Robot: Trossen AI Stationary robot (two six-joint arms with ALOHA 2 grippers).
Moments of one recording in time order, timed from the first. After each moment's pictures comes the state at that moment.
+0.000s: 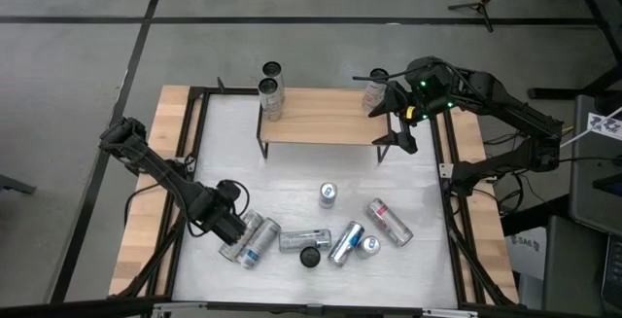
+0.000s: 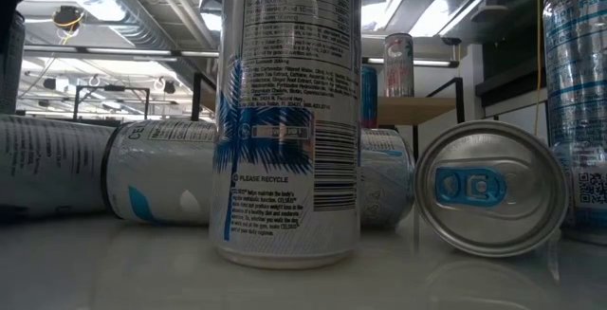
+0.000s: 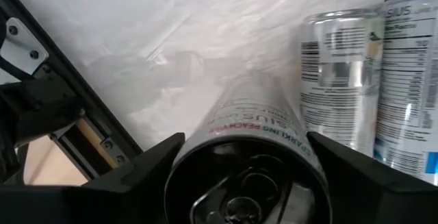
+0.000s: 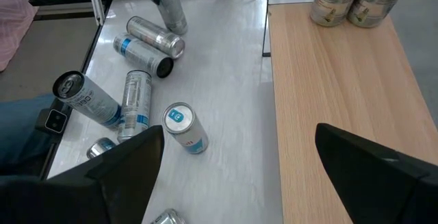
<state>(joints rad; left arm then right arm) -0.62 1.50 1.19 -1.39 -0.09 -1.57 -0.32 1.27 1.61 -1.08 -0.38 -0.19</state>
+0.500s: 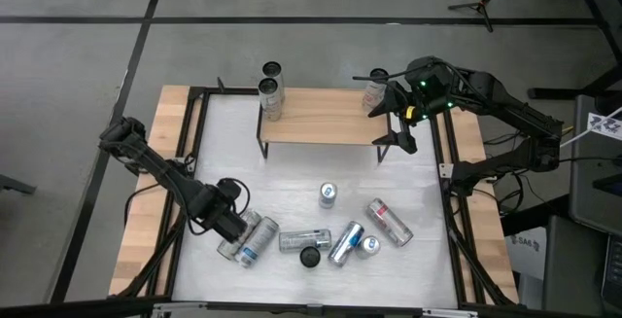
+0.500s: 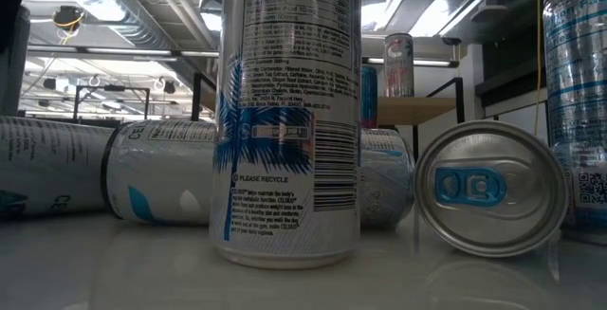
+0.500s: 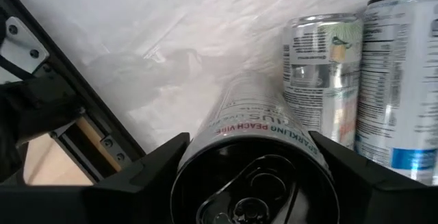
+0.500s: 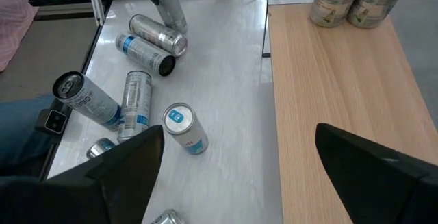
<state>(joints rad) -0.60 1.49 1.22 -1.41 -0.08 -1.55 -0.32 1.27 1.61 -1.07 -0.38 -0.19</state>
